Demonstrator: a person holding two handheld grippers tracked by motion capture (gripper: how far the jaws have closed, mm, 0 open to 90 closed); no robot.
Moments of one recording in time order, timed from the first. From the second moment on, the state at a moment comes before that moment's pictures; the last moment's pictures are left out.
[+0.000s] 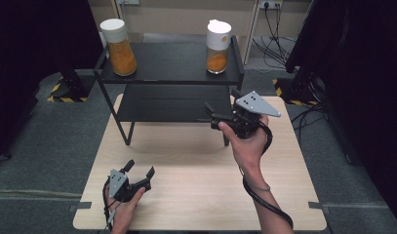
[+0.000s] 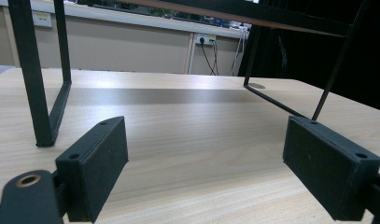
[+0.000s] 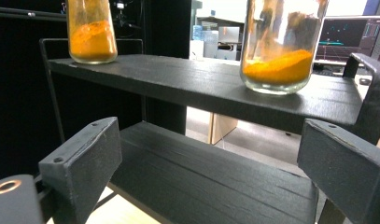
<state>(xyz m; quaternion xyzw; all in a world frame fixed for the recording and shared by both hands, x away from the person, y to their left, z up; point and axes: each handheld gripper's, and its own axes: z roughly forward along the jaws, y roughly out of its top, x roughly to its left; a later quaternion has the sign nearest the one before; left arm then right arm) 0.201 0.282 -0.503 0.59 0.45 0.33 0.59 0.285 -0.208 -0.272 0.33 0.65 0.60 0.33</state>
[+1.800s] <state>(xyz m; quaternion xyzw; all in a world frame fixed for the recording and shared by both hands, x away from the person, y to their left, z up) 0.201 0.282 -0.503 0.59 0.45 0.33 0.59 0.268 -0.219 -0.365 0.34 0.68 0.59 0.28</state>
